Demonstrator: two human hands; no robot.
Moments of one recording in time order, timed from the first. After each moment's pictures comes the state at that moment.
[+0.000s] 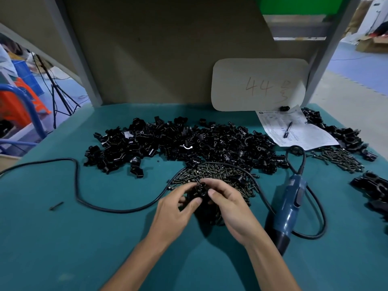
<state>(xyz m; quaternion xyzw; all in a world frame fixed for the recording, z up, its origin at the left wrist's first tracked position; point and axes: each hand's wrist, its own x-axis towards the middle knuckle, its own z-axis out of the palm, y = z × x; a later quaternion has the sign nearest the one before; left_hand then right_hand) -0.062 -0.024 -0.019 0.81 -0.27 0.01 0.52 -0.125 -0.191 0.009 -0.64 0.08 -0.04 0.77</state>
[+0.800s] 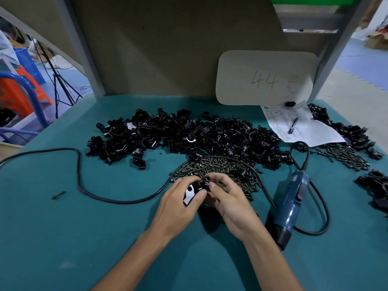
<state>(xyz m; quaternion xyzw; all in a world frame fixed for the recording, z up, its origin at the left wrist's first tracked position) -0.067 -0.025 -0.017 0.84 -0.28 0.03 0.46 -0.121 -0.183 0.002 -0.56 0.12 -0.04 0.82</state>
